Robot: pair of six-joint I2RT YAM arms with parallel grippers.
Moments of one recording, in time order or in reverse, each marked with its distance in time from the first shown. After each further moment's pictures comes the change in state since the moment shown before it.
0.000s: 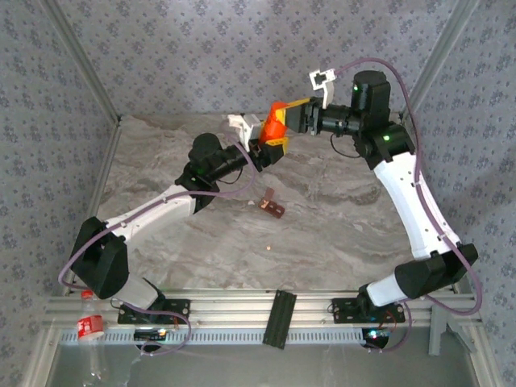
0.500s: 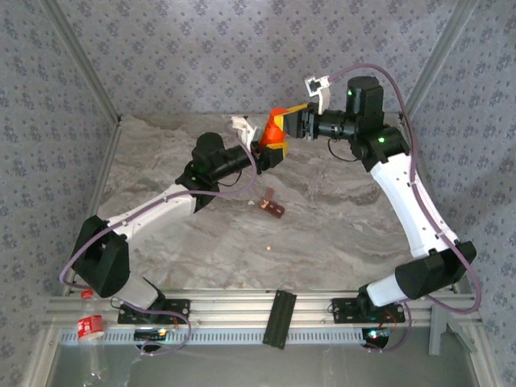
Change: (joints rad) left arm 0.008 0.008 0.000 -0.086 0.005 0.008; right arm 0.012 -0.001 -0.067 0.024 0.045 -0.007
